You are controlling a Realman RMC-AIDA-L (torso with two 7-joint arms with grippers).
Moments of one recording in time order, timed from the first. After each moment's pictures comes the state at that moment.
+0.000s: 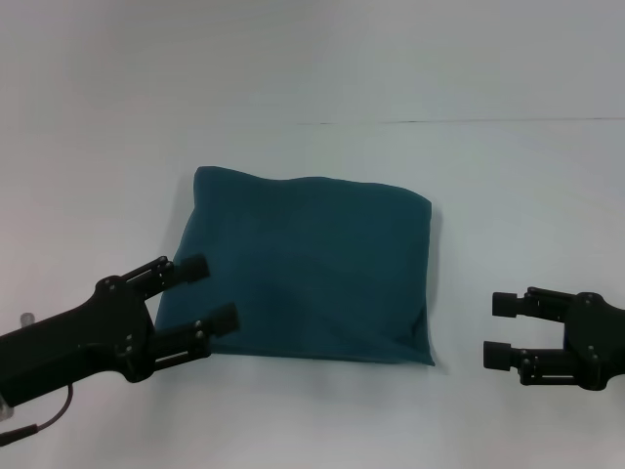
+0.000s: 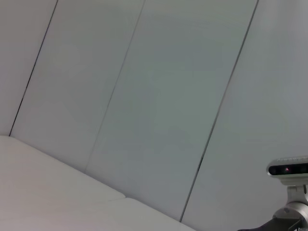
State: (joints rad) left arm -0.29 -2.16 0.62 0.73 1.79 1.80 -1.35; right arm 0.44 2.02 -0.58 -0.64 -2.05 -1.79 1.44
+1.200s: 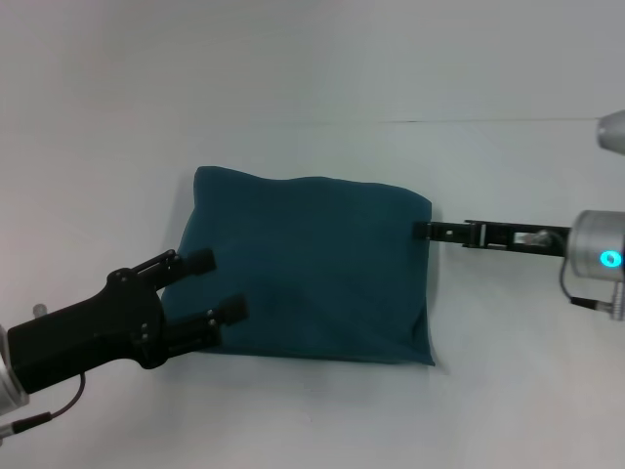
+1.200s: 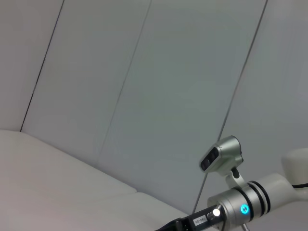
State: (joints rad) left arm -0.32 -2.16 0.63 0.71 1.79 1.74 -1.33; right arm 0.72 2.08 -0.62 -0.43 -2.15 -1.03 1.95
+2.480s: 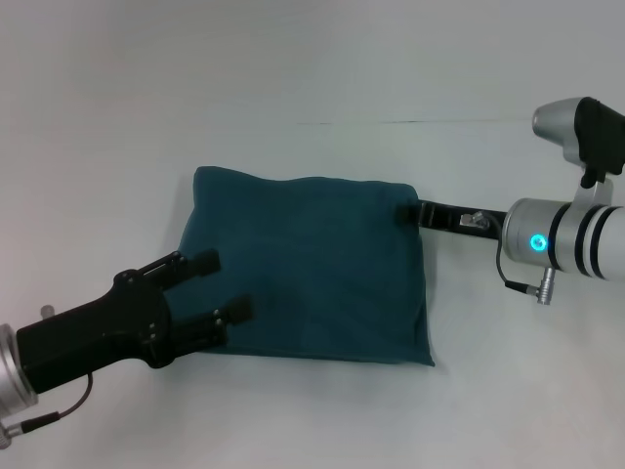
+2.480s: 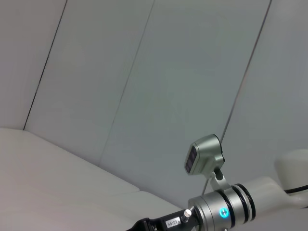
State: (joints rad) left arm -0.33 -2.16 0.63 0.67 1.79 1.71 -1.30; right arm 0.85 2.10 -0.62 -0.21 -1.99 -0.76 1.87
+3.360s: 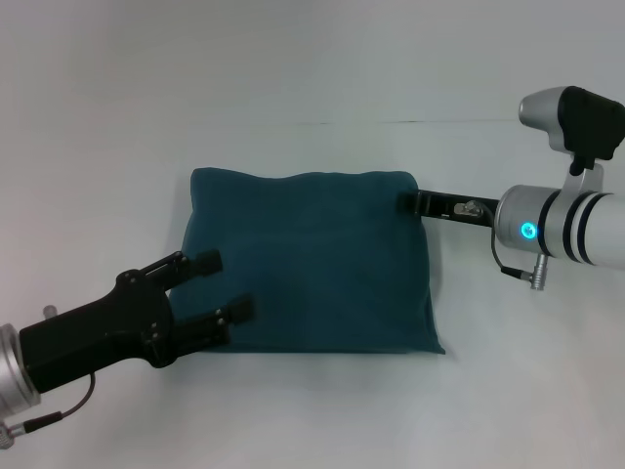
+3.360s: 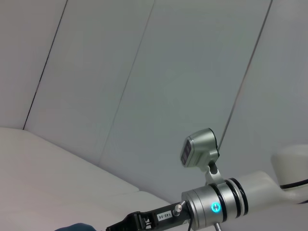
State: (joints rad) left arm -0.33 -2.16 0.63 0.66 1.79 1.71 -1.30; right arm 0.88 2.10 -0.65 -0.20 -1.96 -0.68 1.82
